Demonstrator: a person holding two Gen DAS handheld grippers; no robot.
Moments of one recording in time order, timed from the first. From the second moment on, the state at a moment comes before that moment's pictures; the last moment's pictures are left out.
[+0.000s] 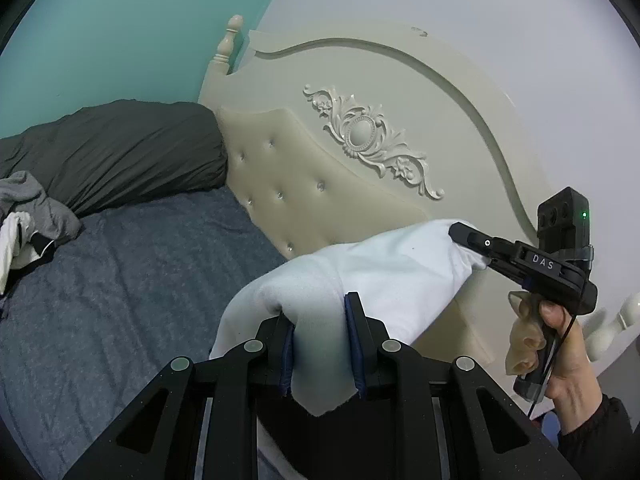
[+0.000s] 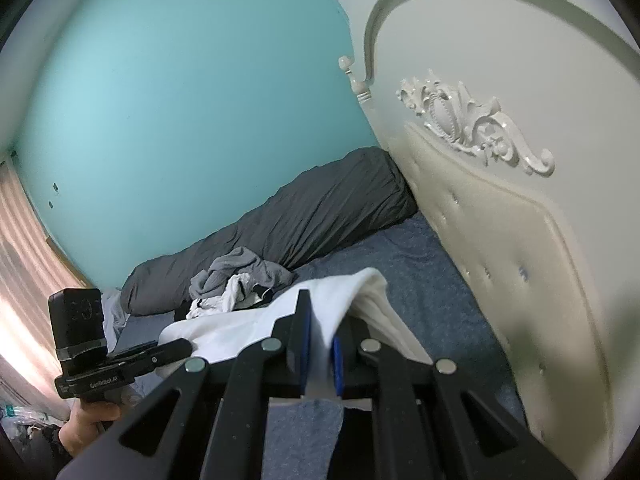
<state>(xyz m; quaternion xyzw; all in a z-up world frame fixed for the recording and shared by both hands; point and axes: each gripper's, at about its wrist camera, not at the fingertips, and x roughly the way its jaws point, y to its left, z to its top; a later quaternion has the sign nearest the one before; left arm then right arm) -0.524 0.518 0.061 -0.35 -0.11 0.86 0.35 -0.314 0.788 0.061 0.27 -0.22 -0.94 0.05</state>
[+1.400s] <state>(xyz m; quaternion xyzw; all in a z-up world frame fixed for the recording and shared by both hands) -0.381 0.550 -0.093 -0.46 -0.06 0.80 0.38 -0.163 0.778 -0.085 0.40 -0.27 -0.88 0.04</state>
